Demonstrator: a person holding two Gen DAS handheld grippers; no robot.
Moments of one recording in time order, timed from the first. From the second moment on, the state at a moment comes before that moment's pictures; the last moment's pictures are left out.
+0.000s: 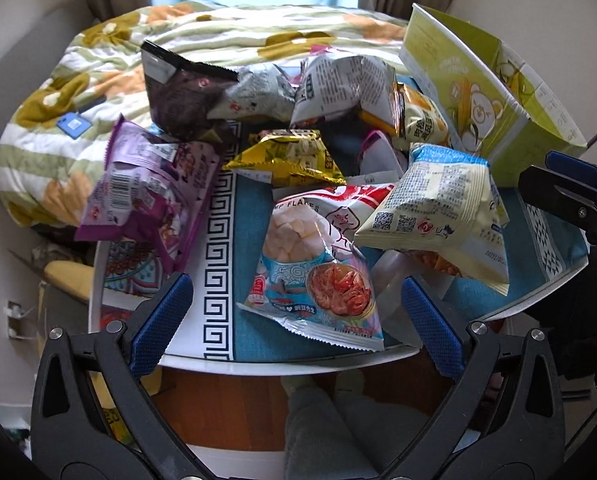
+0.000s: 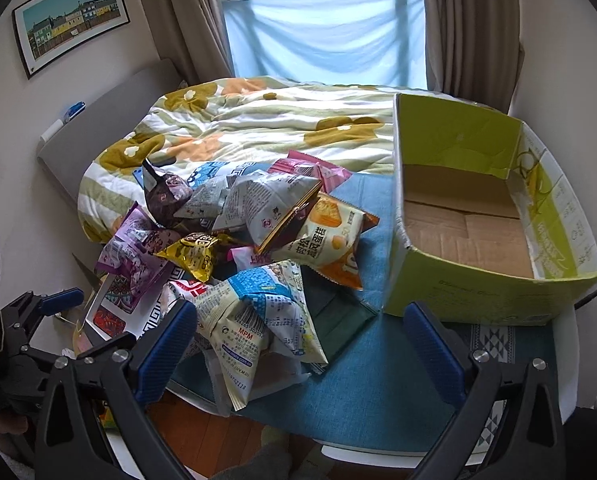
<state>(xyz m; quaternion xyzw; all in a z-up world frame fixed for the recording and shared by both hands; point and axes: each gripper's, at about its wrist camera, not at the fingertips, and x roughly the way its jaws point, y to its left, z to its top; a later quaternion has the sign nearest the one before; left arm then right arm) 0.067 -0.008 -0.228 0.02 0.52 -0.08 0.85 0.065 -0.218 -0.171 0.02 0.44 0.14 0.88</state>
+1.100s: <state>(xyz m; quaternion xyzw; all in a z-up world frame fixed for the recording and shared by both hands) 0.108 -0.016 -0.261 0.05 0.57 -0.18 0.80 0.100 -0.170 -0.241 0.00 0.50 0.19 0.85</state>
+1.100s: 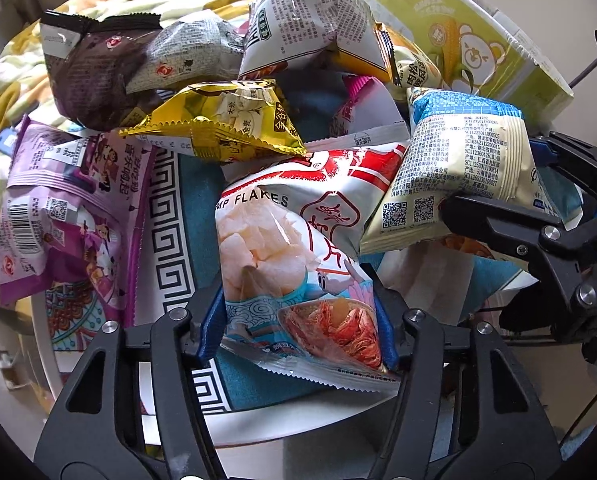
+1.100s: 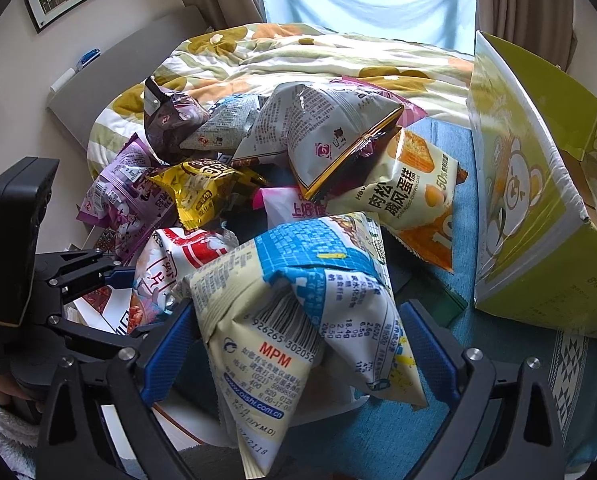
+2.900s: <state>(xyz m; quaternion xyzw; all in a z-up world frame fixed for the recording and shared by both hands) 0.299 -0.338 -0.123 0.10 0.47 -0.17 0.86 0.191 -0.457 -0.080 0.05 0.39 0.02 0.92</state>
